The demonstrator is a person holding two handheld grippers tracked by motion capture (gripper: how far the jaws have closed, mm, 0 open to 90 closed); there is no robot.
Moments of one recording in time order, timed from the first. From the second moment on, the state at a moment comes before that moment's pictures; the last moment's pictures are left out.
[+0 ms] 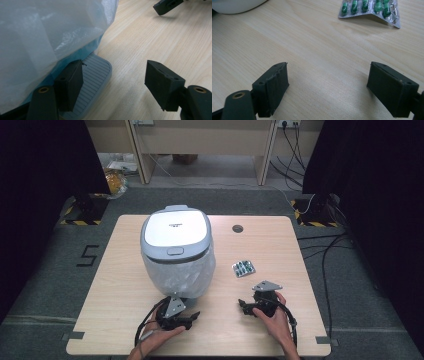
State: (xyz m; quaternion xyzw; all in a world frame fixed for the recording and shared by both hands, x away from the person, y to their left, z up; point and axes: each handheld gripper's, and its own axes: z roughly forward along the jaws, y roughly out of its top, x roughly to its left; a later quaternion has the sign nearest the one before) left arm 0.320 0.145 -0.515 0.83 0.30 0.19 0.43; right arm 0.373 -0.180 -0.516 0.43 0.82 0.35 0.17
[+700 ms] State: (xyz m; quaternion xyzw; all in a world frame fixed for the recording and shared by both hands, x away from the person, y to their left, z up) left arm 0.321 0.143 -0.521 0.85 0.29 0.19 0.40; right arm 0.375 -0.185 -0.517 0.43 0.81 0.35 0.18
